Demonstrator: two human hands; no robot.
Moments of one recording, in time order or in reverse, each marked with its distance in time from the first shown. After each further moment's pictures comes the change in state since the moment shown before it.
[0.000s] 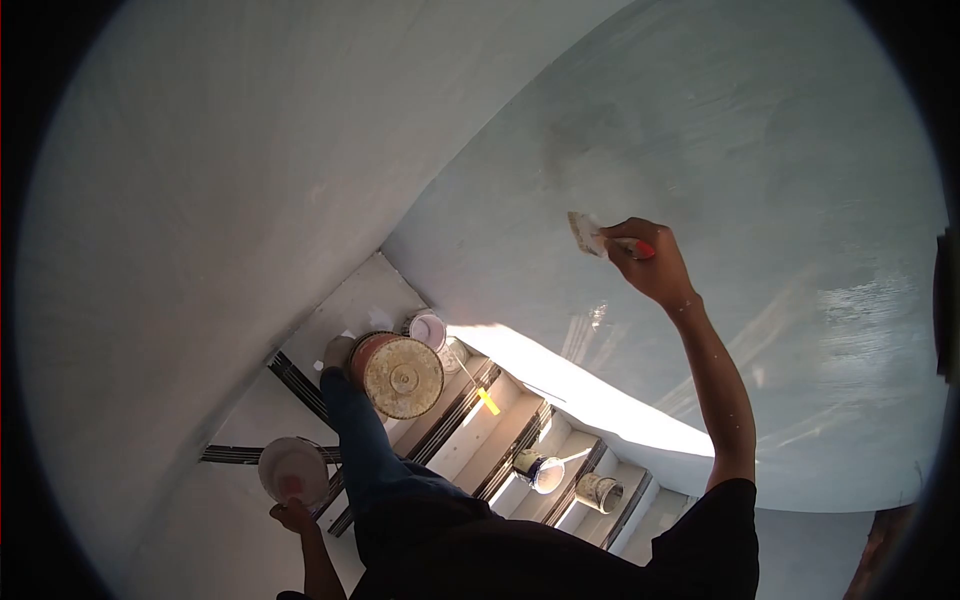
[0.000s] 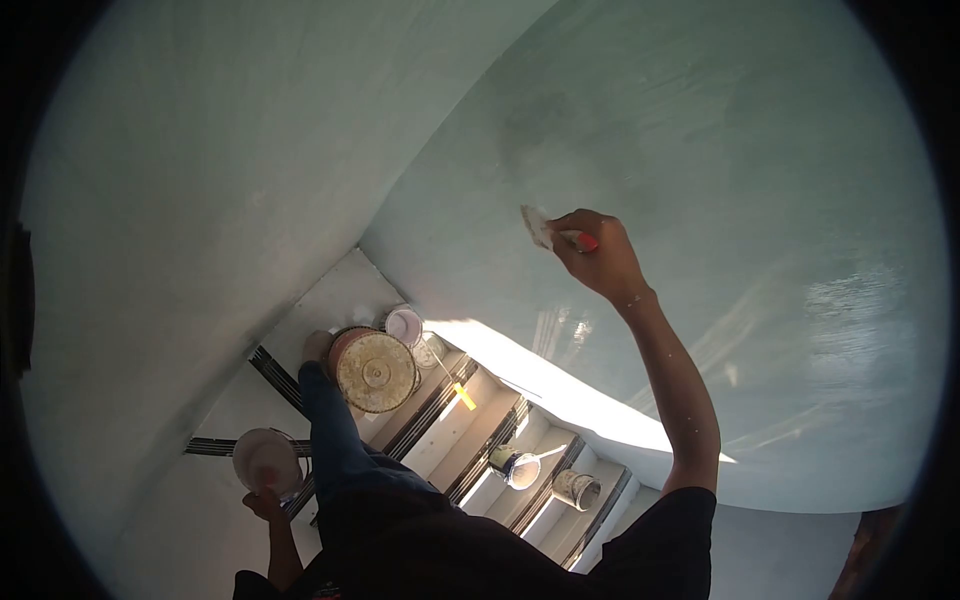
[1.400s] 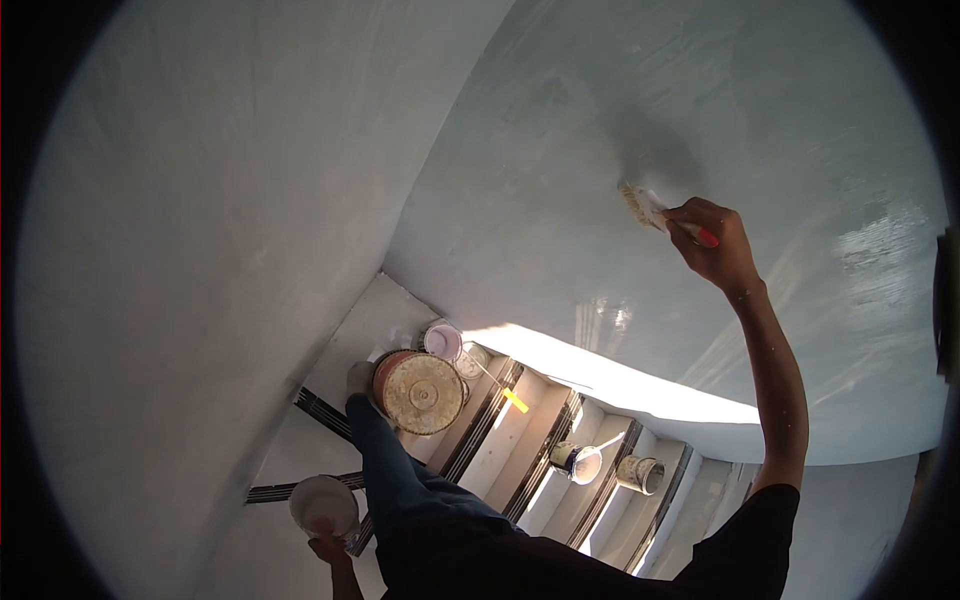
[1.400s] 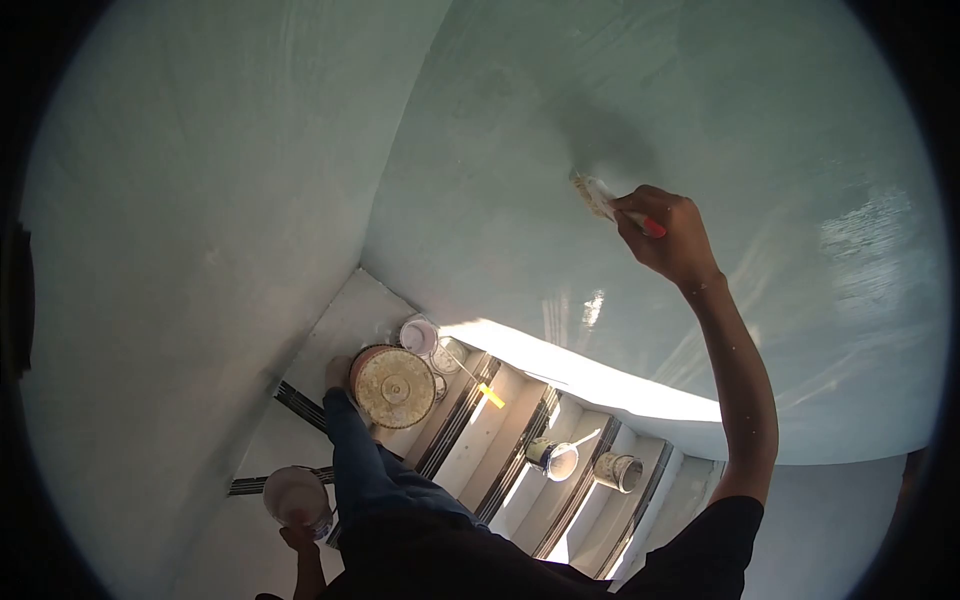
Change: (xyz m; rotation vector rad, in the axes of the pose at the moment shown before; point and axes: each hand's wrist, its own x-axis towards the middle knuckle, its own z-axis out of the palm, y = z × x) left_hand 0.009 0.015 -0.022 -0.111 -0.241 0.058; right_hand -0.045 0.044 -0.080 -0.209 0.129 0.020
